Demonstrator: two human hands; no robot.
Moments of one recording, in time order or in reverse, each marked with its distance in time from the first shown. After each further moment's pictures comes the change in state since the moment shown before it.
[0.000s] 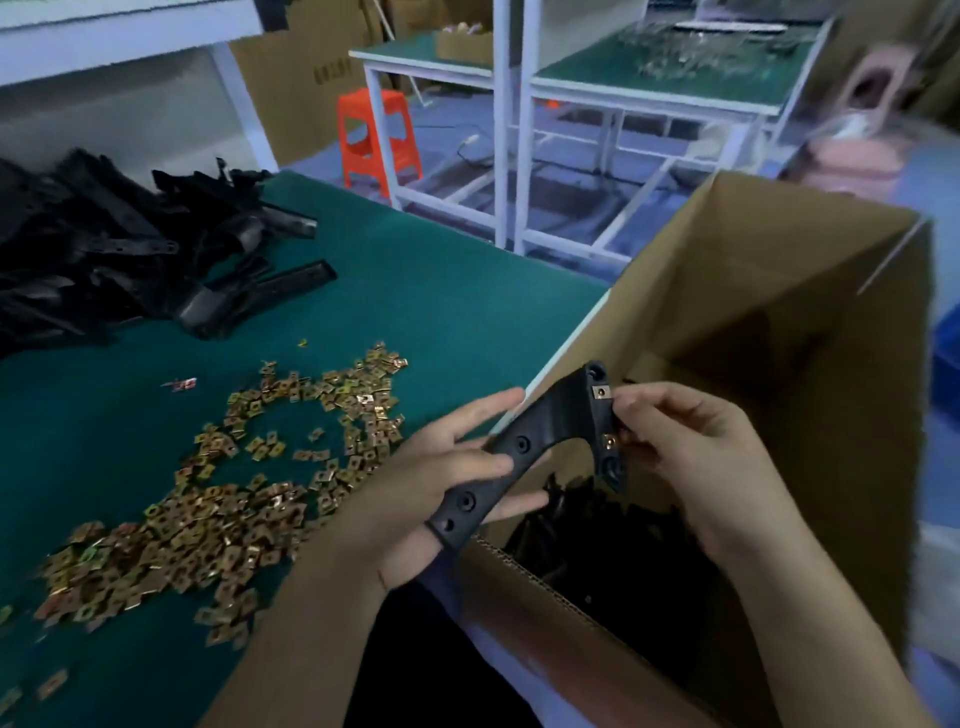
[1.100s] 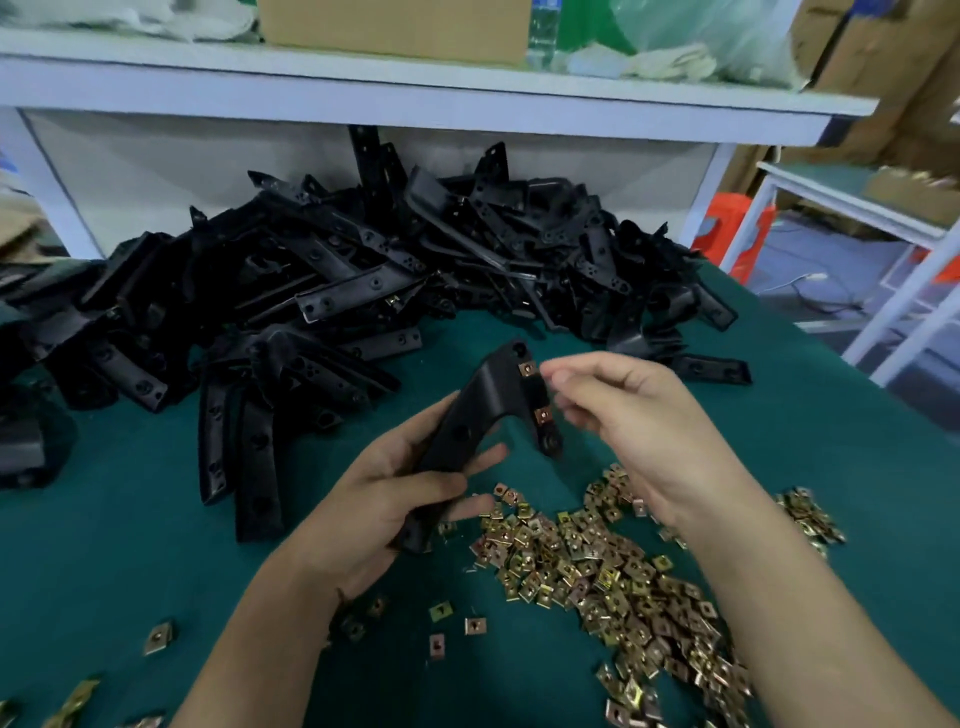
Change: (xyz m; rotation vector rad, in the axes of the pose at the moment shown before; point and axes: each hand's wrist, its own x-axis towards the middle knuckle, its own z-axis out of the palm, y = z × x) left_hand -0.246 0.046 -0.220 0.011 0.569 0.653; right_hand -0.035 -0.022 0.388 -0.198 -0.901 -0.114
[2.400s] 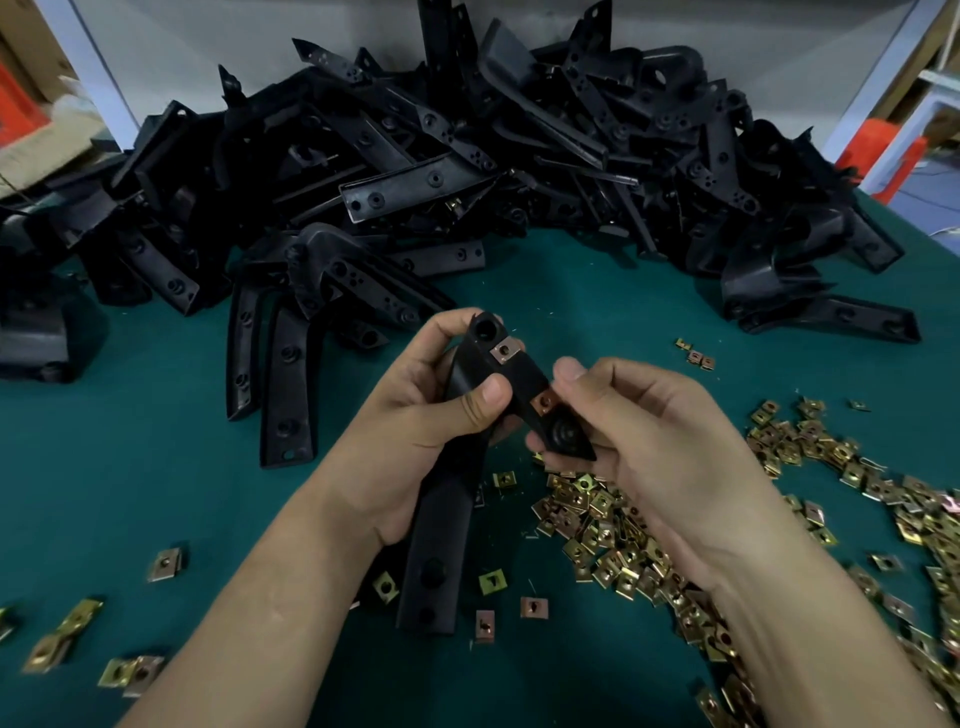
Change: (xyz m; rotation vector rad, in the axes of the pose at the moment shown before) left_hand 0.008 -0.019 -0.023 -0.051 0.153 0.162; right_hand -0.011 0.049 0.045 0.209 -0.259 0.125
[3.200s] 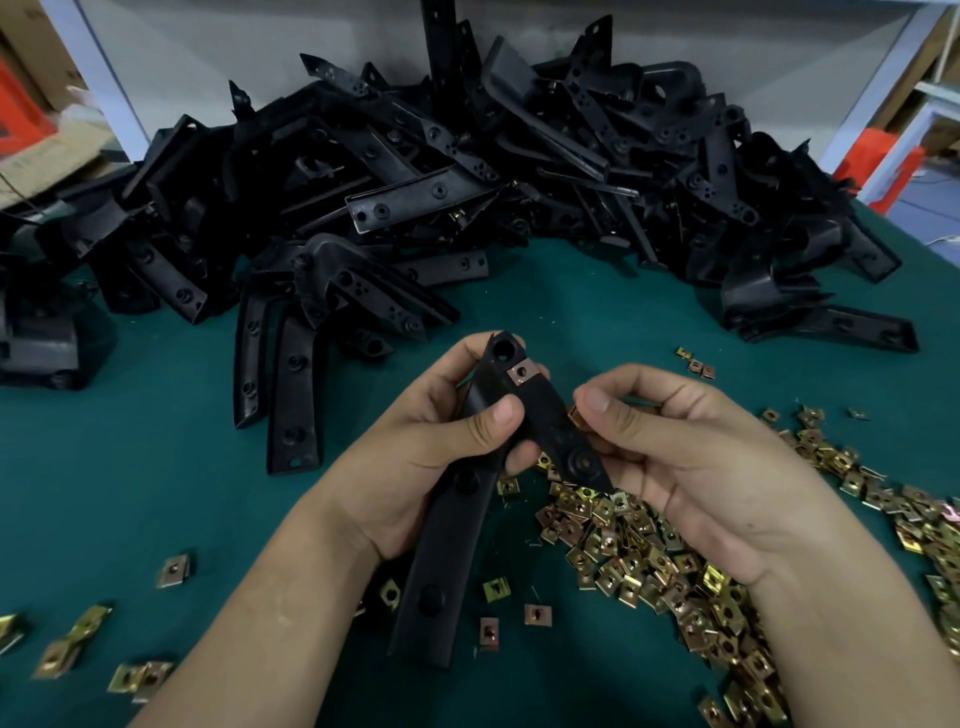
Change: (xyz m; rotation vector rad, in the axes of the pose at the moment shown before) left_hand -0.003 0.000 0.001 -0.178 -0.116 -0.129; right_hand 0.000 -0.008 -0.020 0.158 -0.133 0.077
